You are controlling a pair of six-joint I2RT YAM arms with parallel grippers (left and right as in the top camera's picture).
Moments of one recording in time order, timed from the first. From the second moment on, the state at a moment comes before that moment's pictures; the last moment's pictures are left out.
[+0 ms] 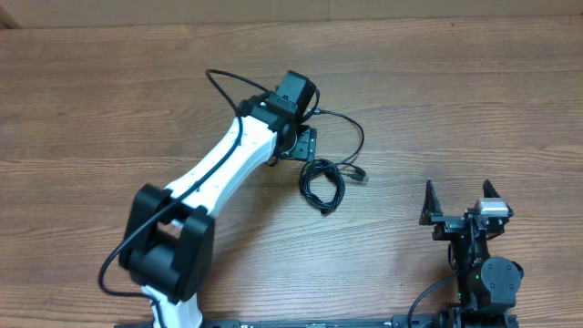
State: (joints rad) left arm -0.52 1.93 1.49 -0.84 -0.04 -0.38; right arm -0.05 0.01 0.02 -0.03 -0.04 -0.01
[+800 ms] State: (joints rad) left arm -0.53 2.06 1.49 -0.84 0.17 -0.12; right arm -0.05 0.01 0.02 -0.04 -0.04 -0.01
